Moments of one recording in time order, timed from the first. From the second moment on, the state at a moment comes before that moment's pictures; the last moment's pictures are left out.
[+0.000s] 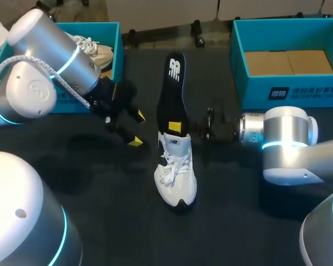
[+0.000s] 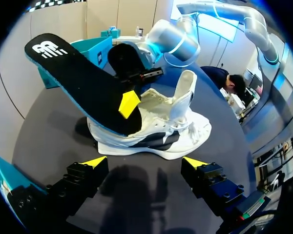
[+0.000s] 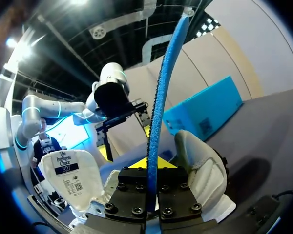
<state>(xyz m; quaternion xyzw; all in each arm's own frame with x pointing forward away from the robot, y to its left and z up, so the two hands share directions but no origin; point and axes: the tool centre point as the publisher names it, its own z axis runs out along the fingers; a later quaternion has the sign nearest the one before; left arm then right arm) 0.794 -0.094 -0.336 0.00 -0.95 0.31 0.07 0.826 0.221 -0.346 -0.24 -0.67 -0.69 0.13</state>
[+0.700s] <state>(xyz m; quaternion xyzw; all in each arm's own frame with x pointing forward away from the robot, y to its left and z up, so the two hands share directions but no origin) 0.797 -0.092 -0.341 0.00 -0.95 0.30 0.07 0.812 0.218 -0.354 -0.27 -0.68 -0.66 0.16</state>
